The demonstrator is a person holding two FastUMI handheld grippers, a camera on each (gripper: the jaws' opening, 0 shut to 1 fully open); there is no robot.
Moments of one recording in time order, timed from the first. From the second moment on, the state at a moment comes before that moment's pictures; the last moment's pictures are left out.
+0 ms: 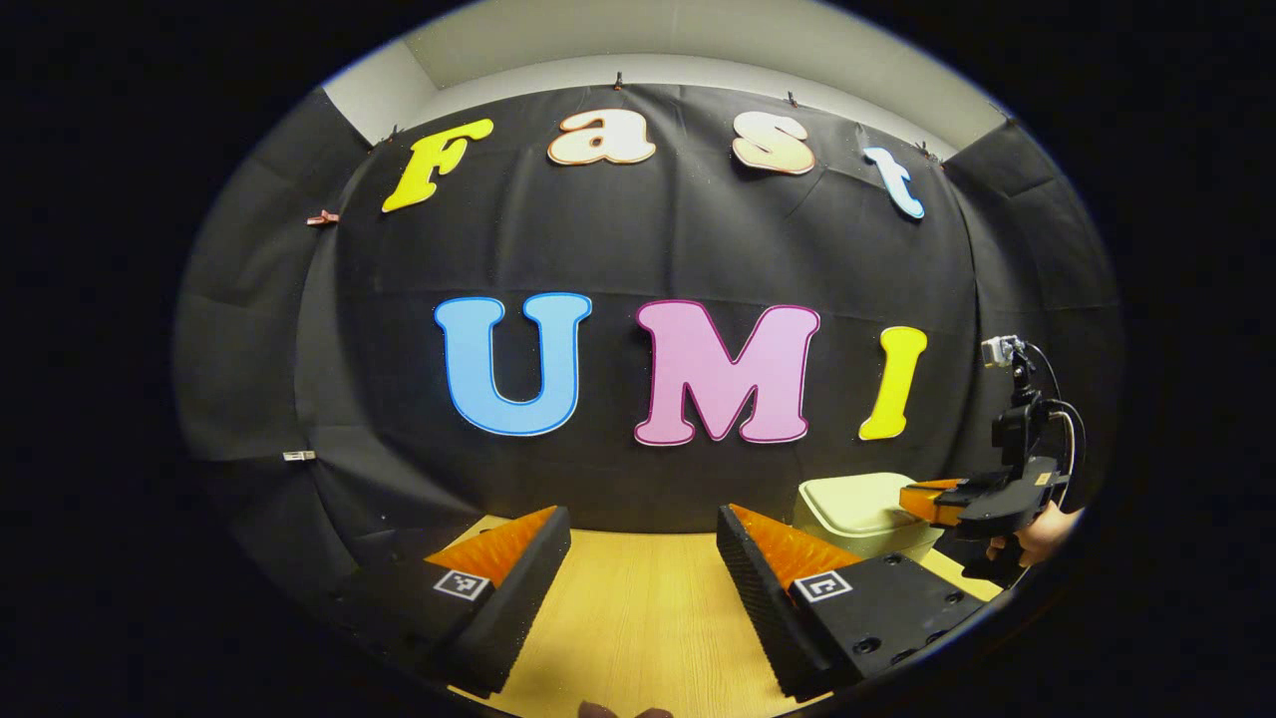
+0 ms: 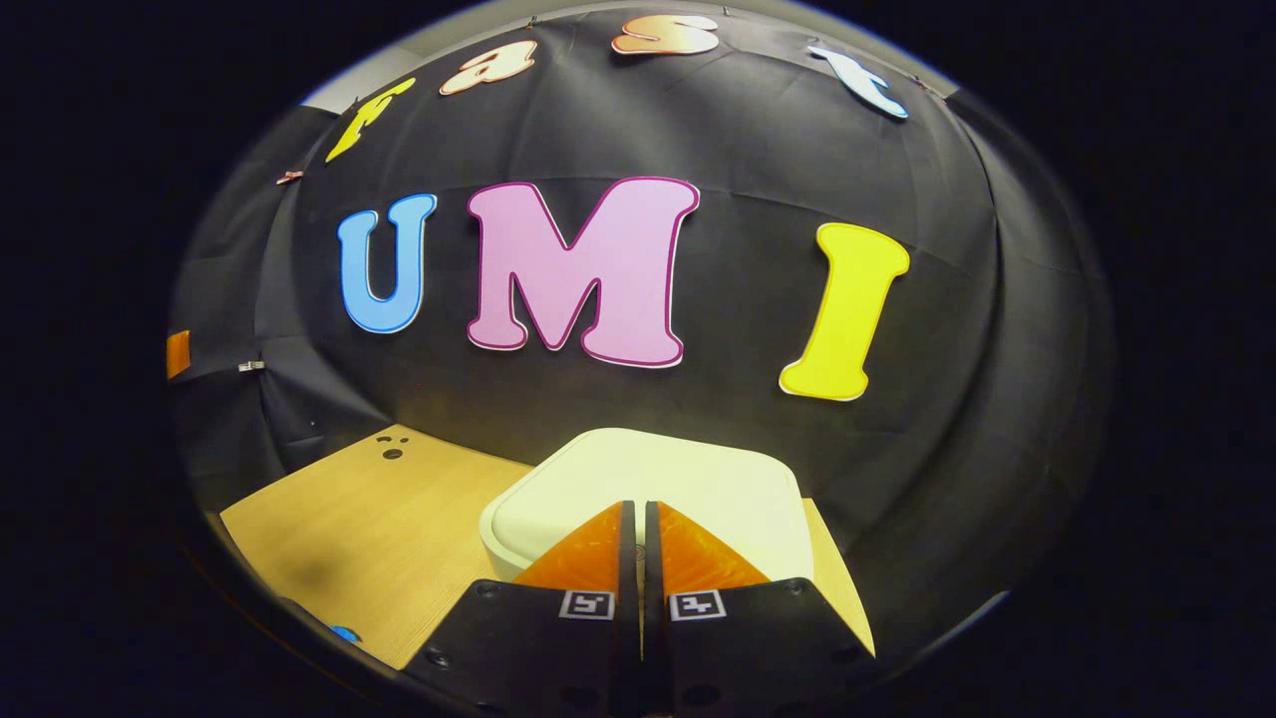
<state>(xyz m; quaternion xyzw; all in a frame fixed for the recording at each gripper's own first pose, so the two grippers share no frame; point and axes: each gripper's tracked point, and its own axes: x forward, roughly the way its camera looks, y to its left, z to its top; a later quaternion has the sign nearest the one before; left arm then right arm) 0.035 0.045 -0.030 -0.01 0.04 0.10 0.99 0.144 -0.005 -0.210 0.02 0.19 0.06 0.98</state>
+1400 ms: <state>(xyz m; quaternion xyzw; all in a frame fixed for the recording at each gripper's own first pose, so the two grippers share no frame) 0.001 0.046 -0.024 -0.01 0.03 0.11 0.99 0.122 -0.017 -0.184 0.04 0.15 0.04 0.99</state>
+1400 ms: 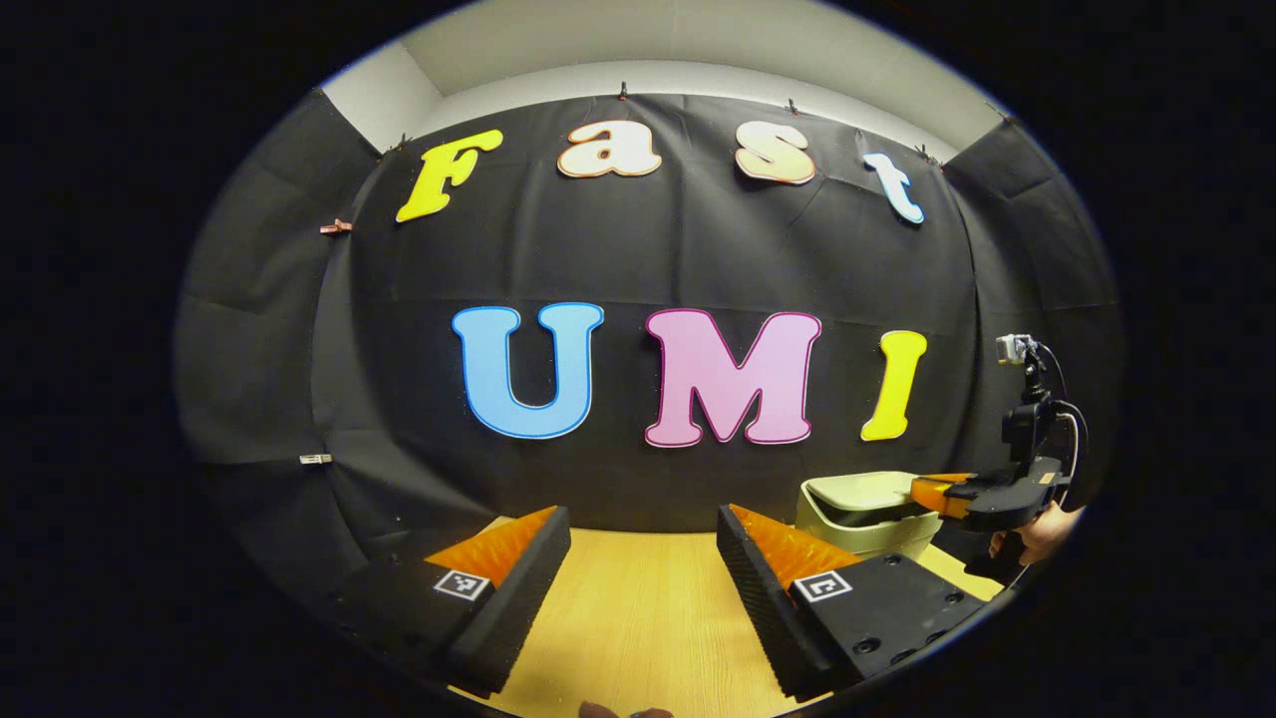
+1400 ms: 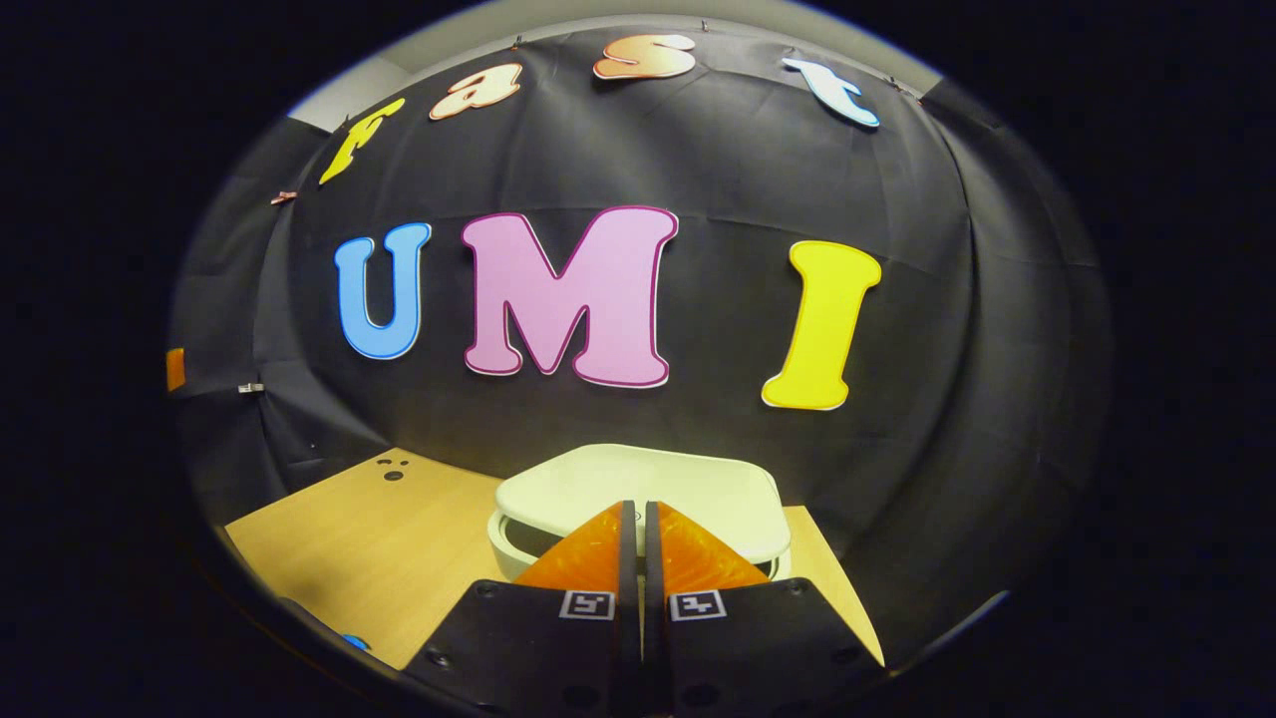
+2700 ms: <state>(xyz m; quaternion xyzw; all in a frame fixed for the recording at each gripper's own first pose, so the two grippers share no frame) -0.049 0.019 -0.148 -0.08 0.11 -0.03 0.99 0.011 0.030 -0.143 0.03 0.15 0.08 0.98</state>
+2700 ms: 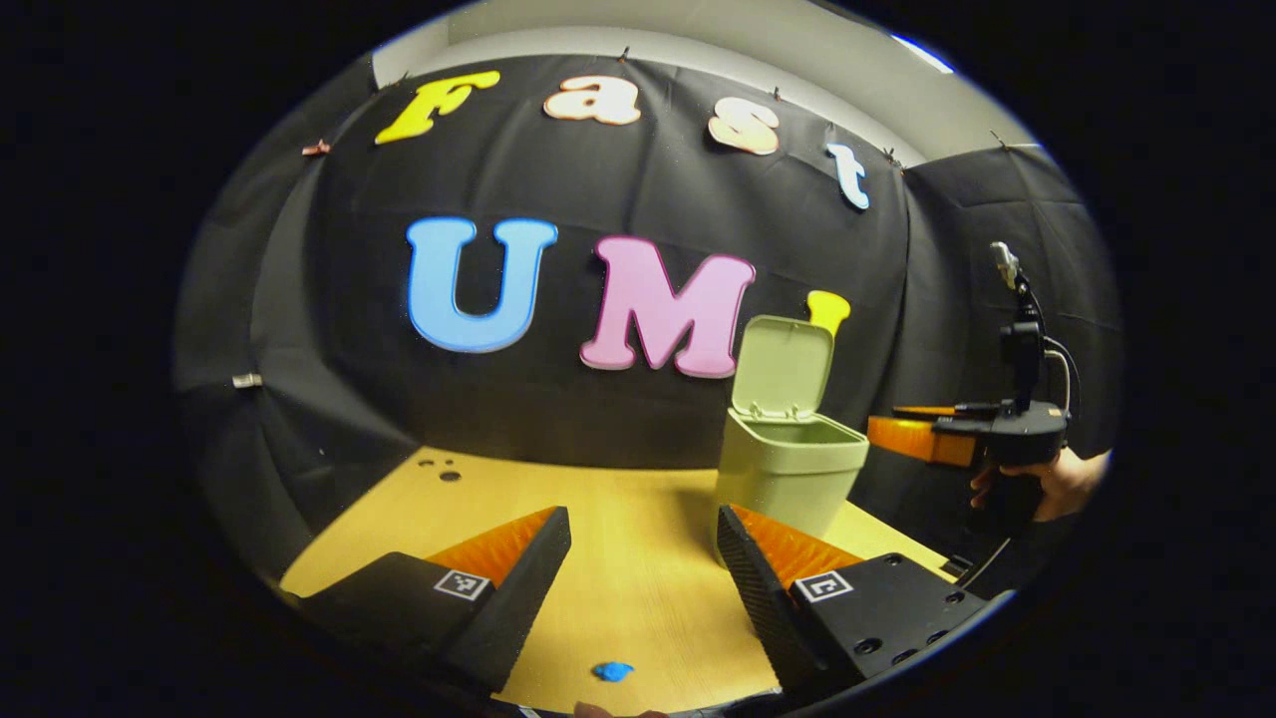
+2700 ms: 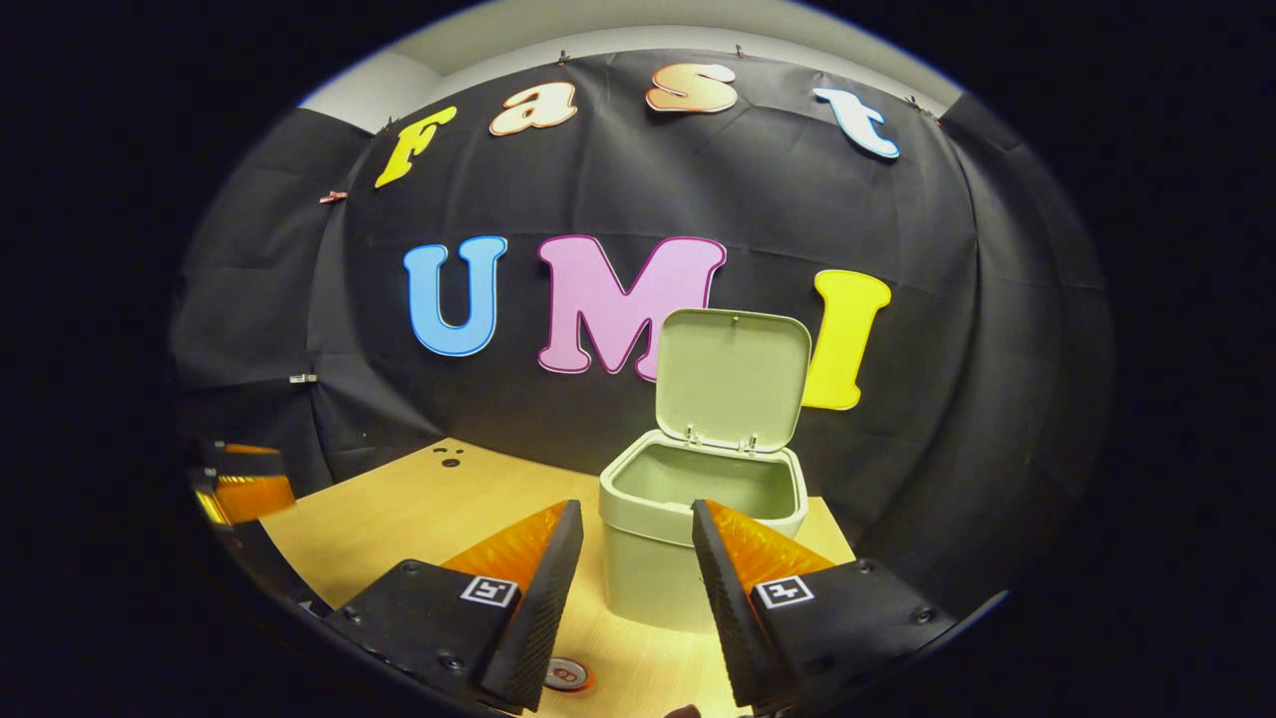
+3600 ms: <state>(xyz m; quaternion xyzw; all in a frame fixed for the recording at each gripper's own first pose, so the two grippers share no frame) -0.075 0.029 -0.386 0.01 0.36 -0.01 0.93 -0.029 -0.020 -0.140 0.01 0.17 0.06 0.98</state>
